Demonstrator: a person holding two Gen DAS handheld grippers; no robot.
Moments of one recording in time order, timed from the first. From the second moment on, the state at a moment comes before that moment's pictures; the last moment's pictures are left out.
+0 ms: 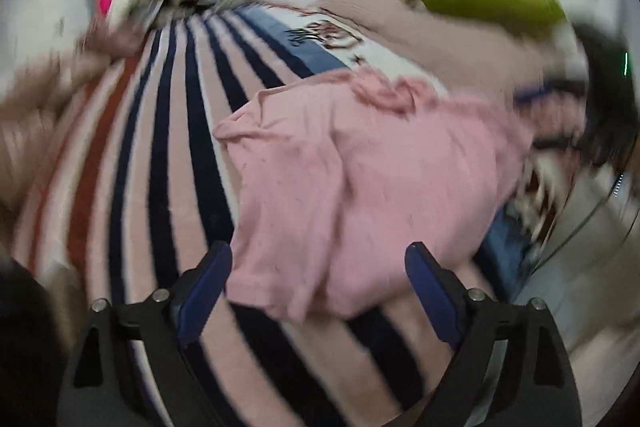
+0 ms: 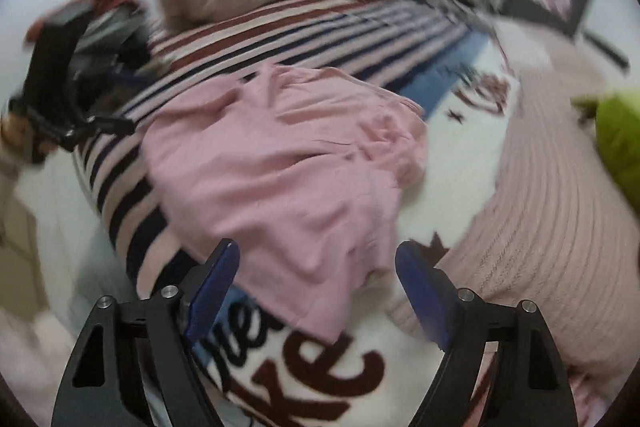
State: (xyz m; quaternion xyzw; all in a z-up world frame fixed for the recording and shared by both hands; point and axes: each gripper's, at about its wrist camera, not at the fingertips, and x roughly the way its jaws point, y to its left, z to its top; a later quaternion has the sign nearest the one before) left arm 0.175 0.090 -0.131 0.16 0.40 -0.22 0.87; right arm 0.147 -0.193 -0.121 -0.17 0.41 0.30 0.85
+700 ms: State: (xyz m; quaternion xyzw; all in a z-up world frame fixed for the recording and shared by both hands) left arm 0.170 0.080 -0.146 0.16 0.38 -0.20 0.89; right arm 0.142 -0.171 -0.145 -0.24 0.33 0.21 0.89
